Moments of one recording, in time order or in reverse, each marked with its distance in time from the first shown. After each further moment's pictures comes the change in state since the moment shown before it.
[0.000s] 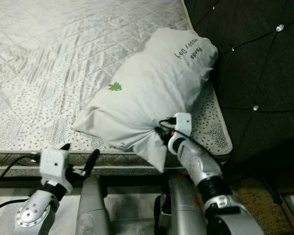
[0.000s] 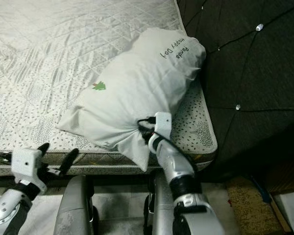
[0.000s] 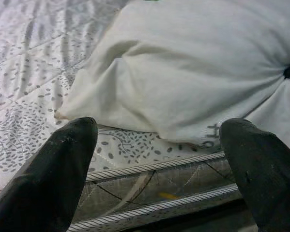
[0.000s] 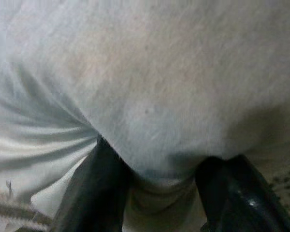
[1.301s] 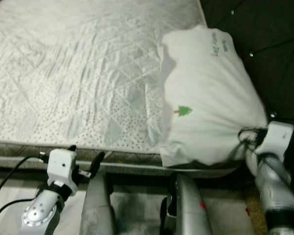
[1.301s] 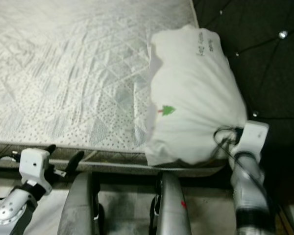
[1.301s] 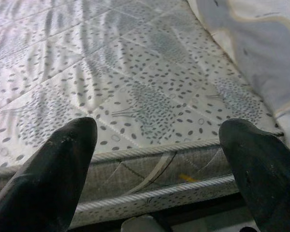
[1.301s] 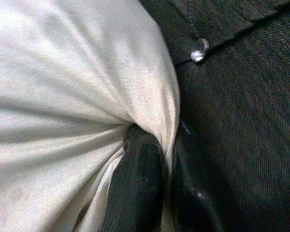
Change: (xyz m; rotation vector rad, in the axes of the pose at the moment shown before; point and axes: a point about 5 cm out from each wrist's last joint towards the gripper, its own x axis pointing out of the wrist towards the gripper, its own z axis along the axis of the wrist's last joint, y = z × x) left arm 0.005 -0.008 -0.004 0.029 0.016 -0.026; right arm -0.117 -0.162 0.014 -0.228 -0.325 -0.641
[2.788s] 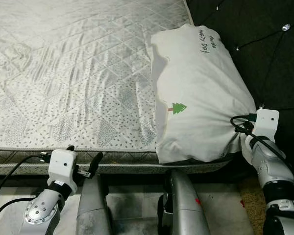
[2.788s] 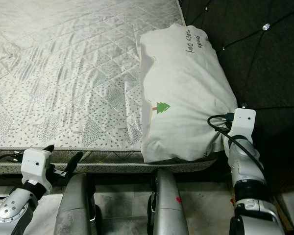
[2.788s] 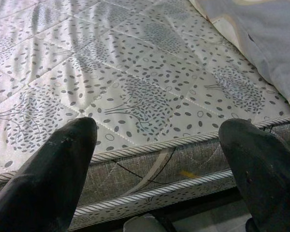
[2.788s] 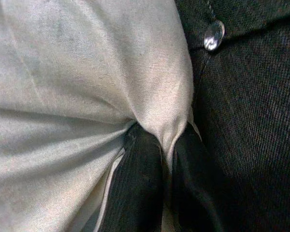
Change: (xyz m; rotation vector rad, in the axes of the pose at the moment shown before) left arm 0.002 0.003 -0.005 0.038 0.040 0.041; right arm 0.045 0.014 0.022 -0.035 0.135 0.077
